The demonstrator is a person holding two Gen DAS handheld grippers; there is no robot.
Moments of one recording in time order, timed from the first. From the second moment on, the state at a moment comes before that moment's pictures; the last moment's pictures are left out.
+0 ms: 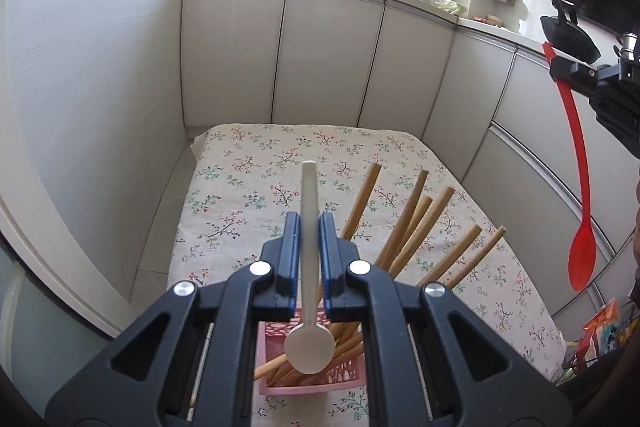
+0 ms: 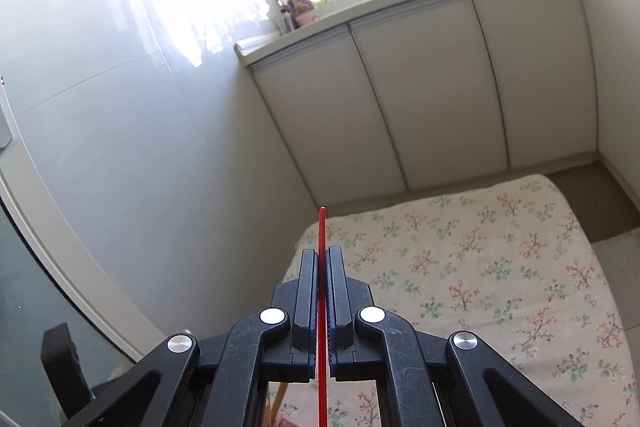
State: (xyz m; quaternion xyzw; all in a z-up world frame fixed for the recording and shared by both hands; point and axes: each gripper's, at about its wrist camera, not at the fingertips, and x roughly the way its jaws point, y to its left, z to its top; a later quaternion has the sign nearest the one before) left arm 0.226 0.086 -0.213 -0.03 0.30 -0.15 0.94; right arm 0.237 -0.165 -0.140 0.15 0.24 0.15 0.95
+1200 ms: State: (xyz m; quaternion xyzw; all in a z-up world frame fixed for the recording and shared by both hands) left arm 0.188 0.170 -0.175 -0.12 0.36 -0.02 0.93; right arm 0.198 0.016 -0.248 0.13 0.01 0.04 0.99
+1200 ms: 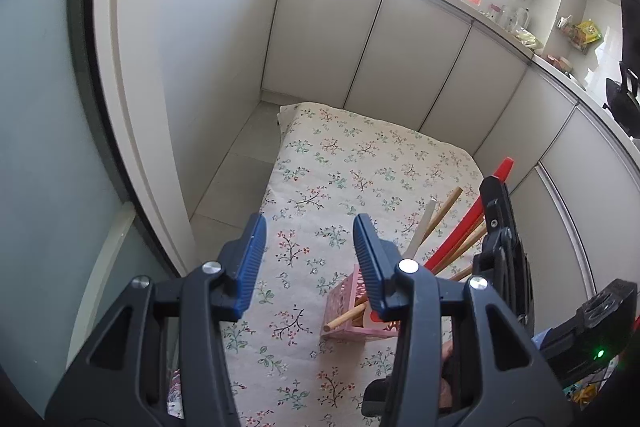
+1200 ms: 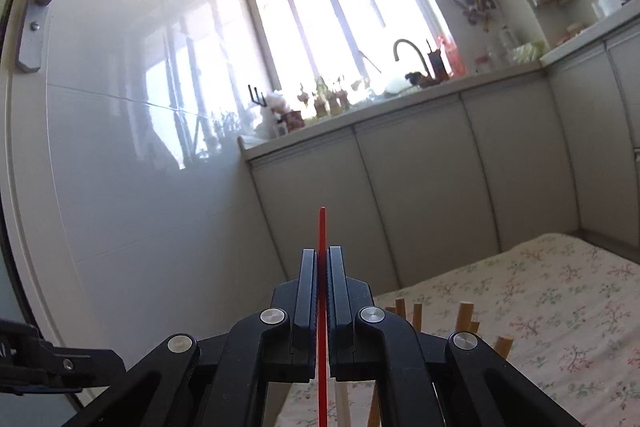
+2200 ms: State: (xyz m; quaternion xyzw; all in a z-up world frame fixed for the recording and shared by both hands) left arm 0.150 0.125 -0.149 -0.08 0.36 -0.06 0.93; right arm 0.133 -0.060 -0.155 0.10 0.17 0.05 0.98
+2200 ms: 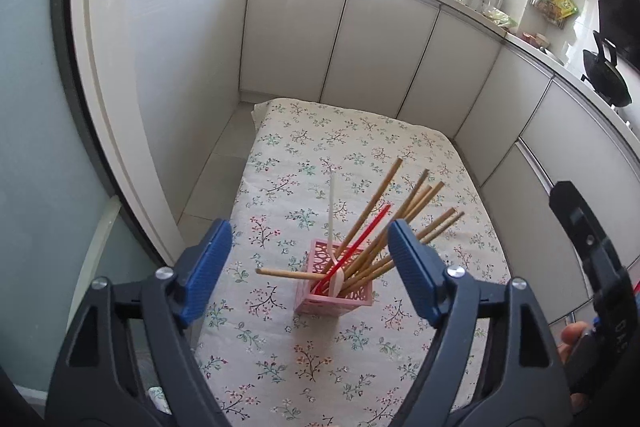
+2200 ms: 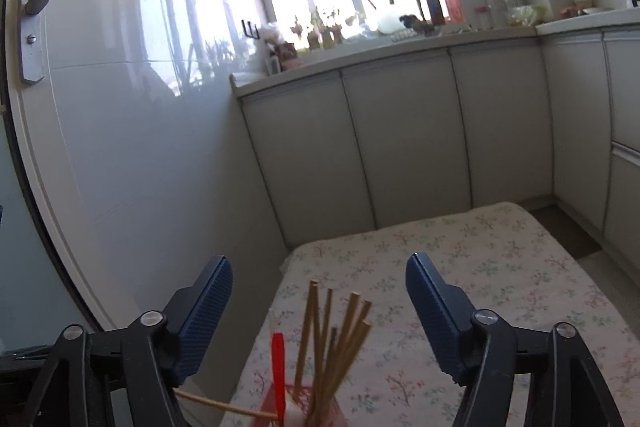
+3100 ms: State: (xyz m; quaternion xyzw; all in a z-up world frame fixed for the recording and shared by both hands) left arm -0.021 0.030 0.024 -0.02 0.30 -0.07 0.95; right arm -0.048 -0.146 0.043 0.03 0.28 -0.06 0.96
